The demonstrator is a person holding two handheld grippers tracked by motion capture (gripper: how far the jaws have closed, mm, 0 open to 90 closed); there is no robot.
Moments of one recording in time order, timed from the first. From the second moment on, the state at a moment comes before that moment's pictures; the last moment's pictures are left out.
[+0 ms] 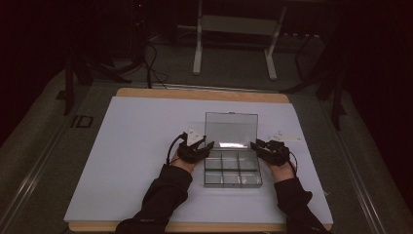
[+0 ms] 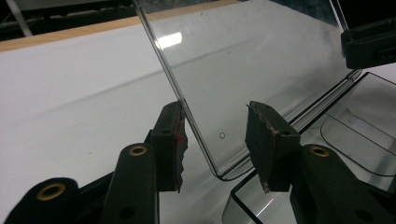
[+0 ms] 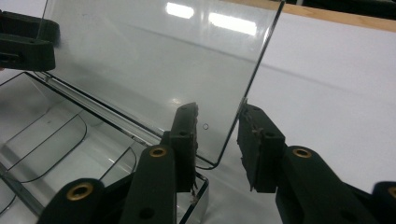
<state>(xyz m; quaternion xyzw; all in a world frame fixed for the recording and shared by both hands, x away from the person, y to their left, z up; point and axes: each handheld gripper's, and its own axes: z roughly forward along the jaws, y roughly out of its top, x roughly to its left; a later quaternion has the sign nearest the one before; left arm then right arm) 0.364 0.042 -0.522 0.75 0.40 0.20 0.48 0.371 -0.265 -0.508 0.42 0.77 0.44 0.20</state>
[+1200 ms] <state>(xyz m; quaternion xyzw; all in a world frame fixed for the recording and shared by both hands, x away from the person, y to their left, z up) 0.369 0.040 -0.514 0.77 0.40 0.16 0.48 0.377 -0.261 -0.503 0.42 0.78 0.42 0.19</state>
